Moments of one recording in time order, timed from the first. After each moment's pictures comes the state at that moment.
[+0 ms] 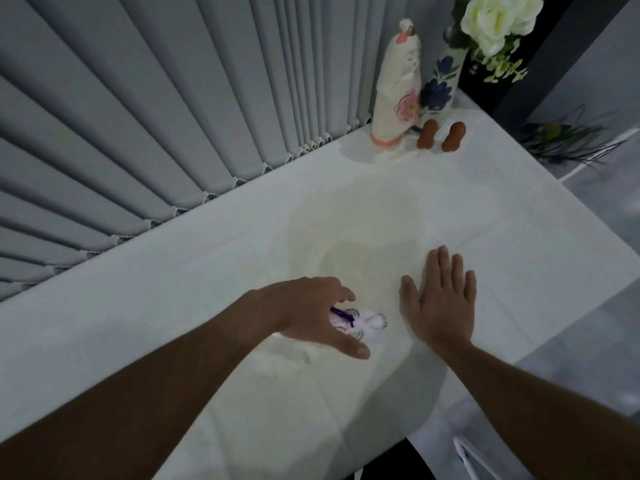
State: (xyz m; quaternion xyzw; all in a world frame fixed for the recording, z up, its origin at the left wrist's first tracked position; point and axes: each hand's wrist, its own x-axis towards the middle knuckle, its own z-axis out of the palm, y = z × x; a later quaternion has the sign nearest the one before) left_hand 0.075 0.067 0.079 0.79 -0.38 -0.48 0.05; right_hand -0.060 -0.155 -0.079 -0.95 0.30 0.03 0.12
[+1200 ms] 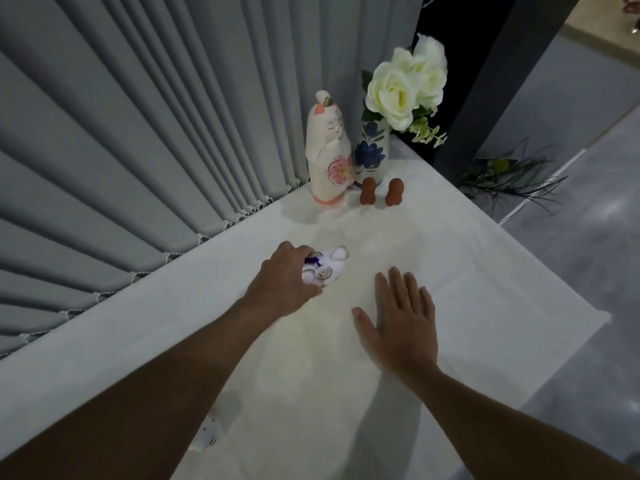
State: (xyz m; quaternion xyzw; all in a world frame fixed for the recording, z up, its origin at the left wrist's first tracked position) left_hand 0.177 -0.069 0.032 0.92 -0.25 -0.24 0.19; right_hand 0.003 -0.224 -0.069 -0.96 0.26 0.02 0.14
